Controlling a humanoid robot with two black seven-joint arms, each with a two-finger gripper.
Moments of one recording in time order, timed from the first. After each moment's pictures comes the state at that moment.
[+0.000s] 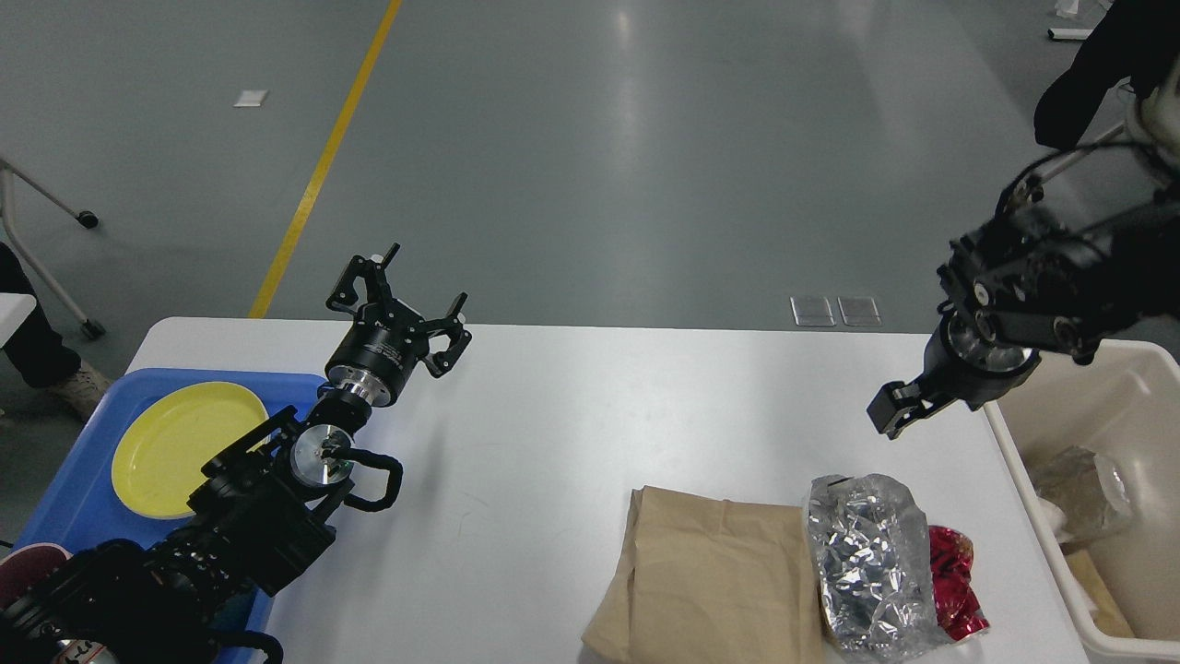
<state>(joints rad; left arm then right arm) -0.76 0.00 -0.83 -0.30 -0.10 -0.55 -0.28 1.63 -0.25 -1.27 1.05 -0.57 0.52 0.12</state>
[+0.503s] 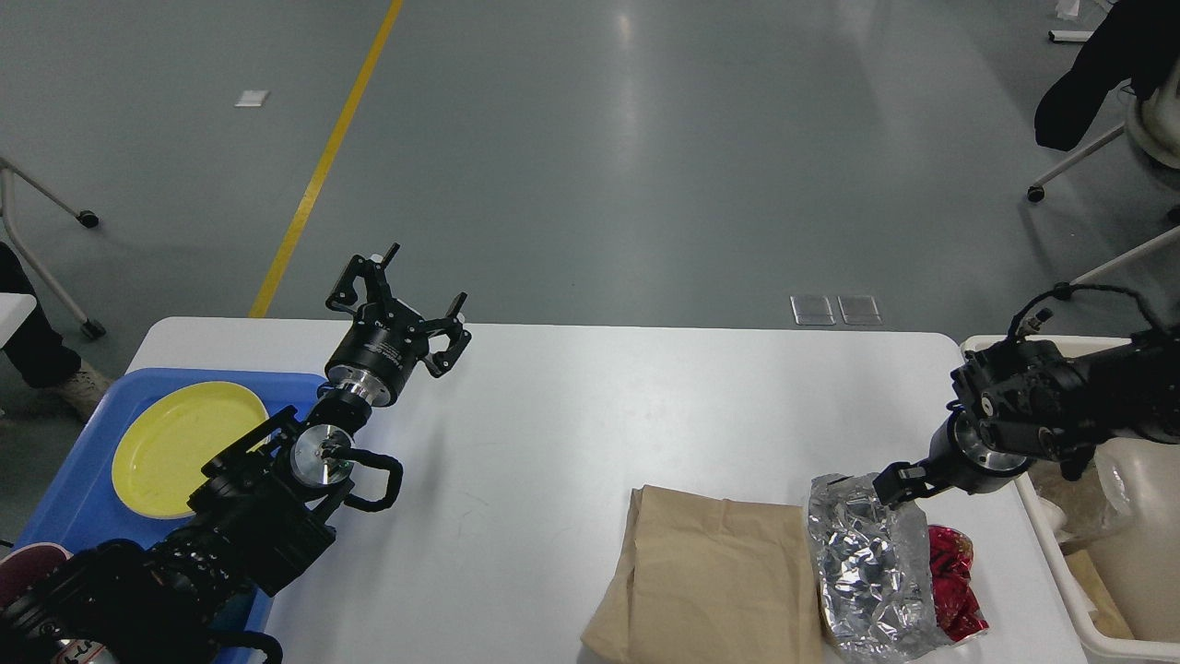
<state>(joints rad) -0.76 0.00 -0.83 -0.30 -0.10 -0.55 -0.28 1.36 -0.29 -1.25 0.88 -0.55 0.40 0.12</state>
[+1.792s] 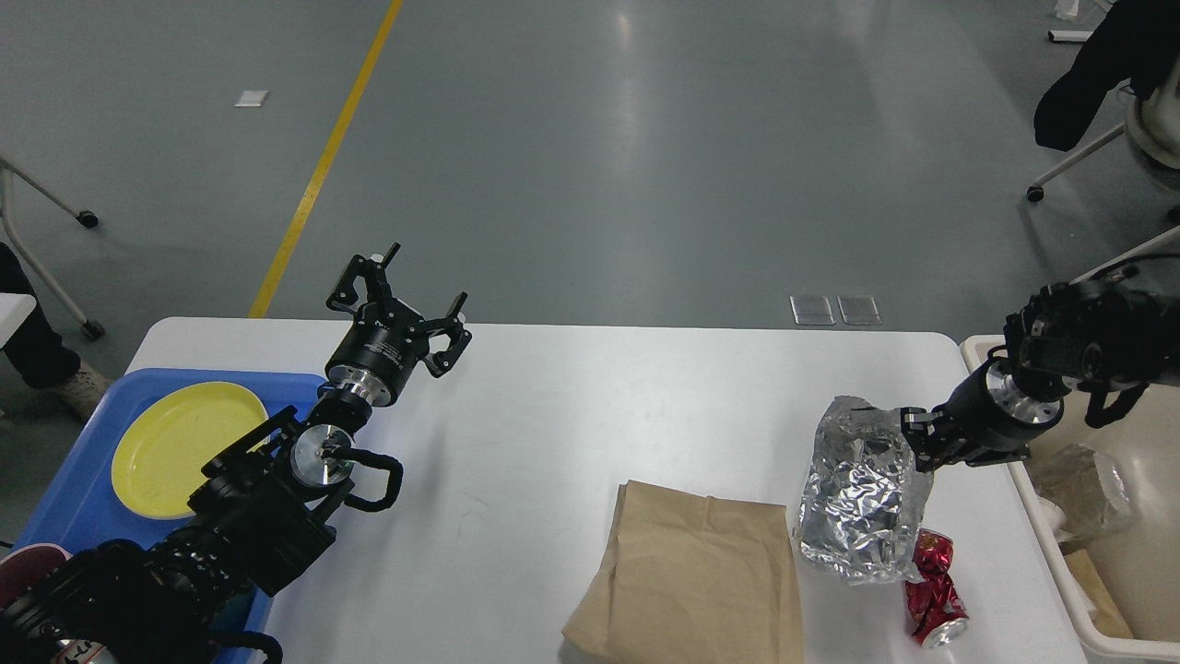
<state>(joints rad) -0.76 0.00 -0.83 -0.30 -0.10 -0.55 -0.28 1.50 -0.37 -1.26 0.87 -0.20 0.63 0.13</state>
